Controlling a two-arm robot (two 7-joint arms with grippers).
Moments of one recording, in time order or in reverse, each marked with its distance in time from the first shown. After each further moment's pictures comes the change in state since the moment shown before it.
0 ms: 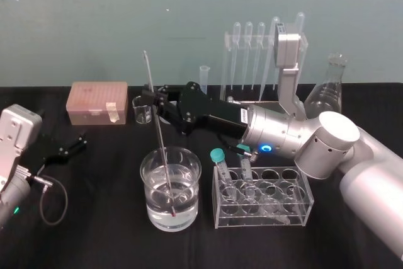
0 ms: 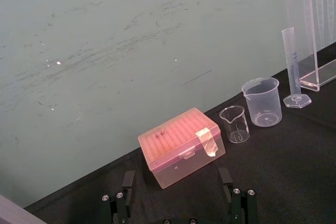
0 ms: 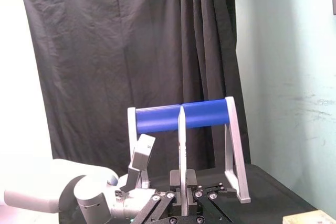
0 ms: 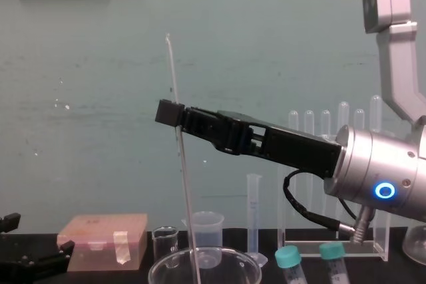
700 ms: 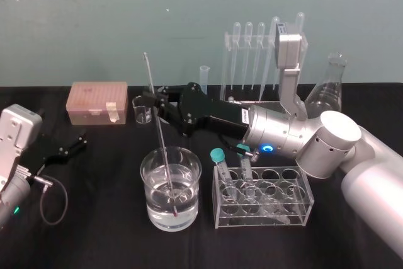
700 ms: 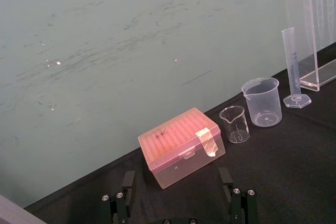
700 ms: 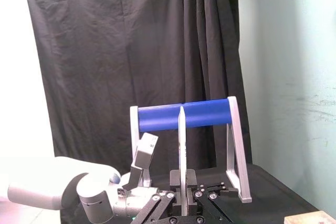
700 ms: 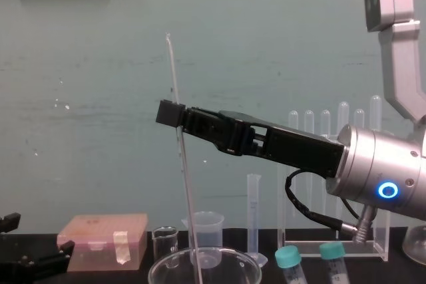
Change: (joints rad) left arm 0.000 0.000 0.000 0.000 0.000 0.000 0.000; right arm -0.001 0.005 0.001 -0.007 -0.006 0.000 0.009
